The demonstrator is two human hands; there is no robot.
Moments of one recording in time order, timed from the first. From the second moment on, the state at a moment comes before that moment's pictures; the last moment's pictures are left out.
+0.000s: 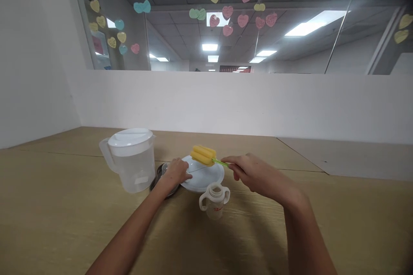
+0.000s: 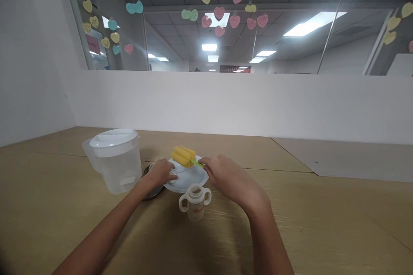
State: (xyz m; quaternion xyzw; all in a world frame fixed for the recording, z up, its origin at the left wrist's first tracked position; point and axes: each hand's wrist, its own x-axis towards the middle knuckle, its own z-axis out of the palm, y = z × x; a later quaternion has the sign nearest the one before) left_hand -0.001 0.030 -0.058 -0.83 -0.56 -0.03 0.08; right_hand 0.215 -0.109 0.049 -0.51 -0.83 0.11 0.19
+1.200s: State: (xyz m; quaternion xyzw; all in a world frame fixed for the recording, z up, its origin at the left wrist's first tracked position) left_hand -0.030 -0.038 0.035 -0.75 -0.25 -0.47 -0.39; right_hand 0.232 -0.078 0.041 -0.40 -0.80 0.38 0.24
